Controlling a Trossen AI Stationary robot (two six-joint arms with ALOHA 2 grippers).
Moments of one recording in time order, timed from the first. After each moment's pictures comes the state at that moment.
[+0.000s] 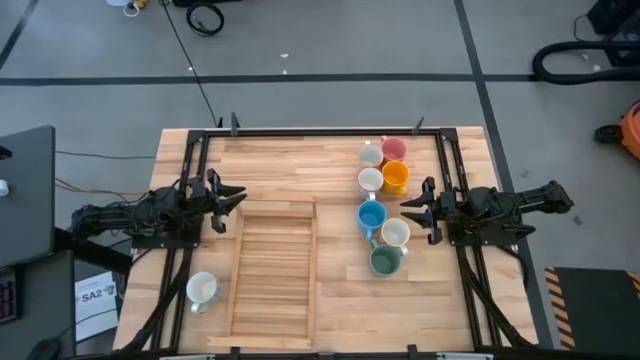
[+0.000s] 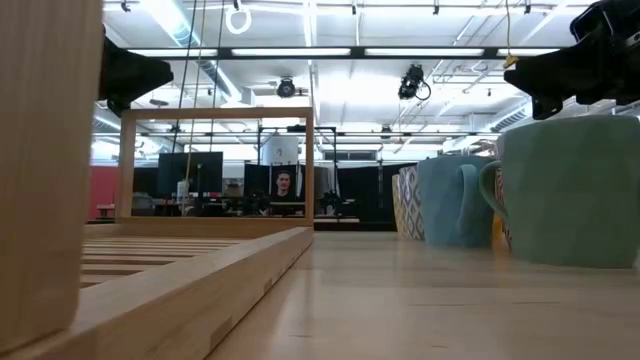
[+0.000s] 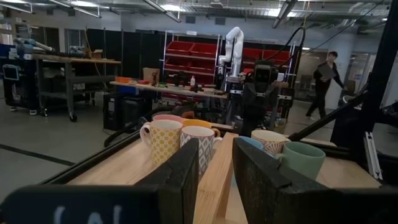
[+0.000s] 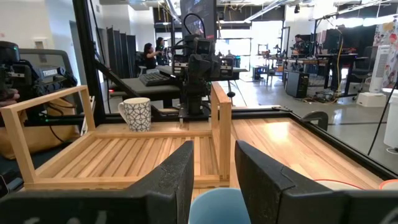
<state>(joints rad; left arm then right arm) 0.04 0.01 0.01 0.17 -0.23 -0.09 0.18 0.01 0.01 0.08 0.21 0.00</state>
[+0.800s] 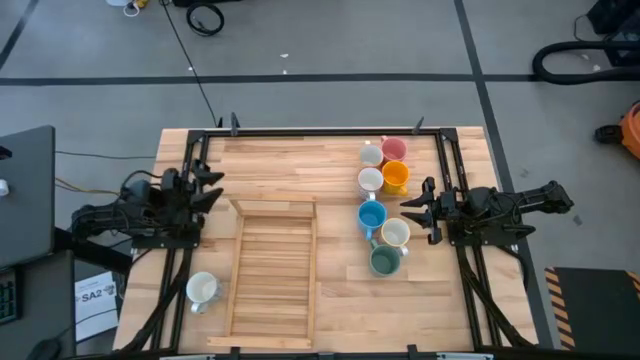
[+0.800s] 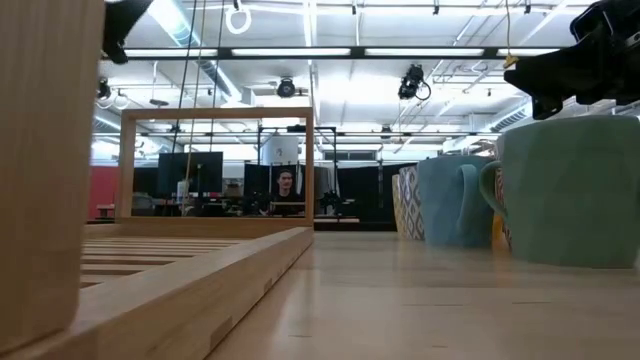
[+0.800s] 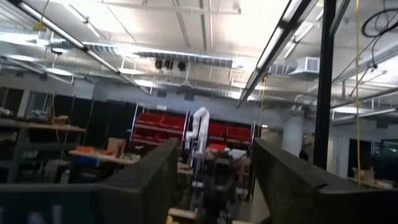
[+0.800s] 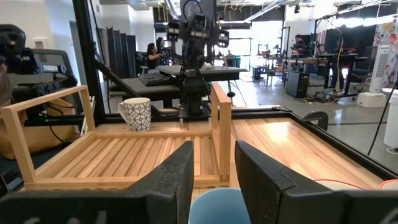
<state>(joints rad) 0.04 0.01 0.13 0.42 -0.13 -0.12 0.18 0.01 0.01 0.08 0.21 0.00</state>
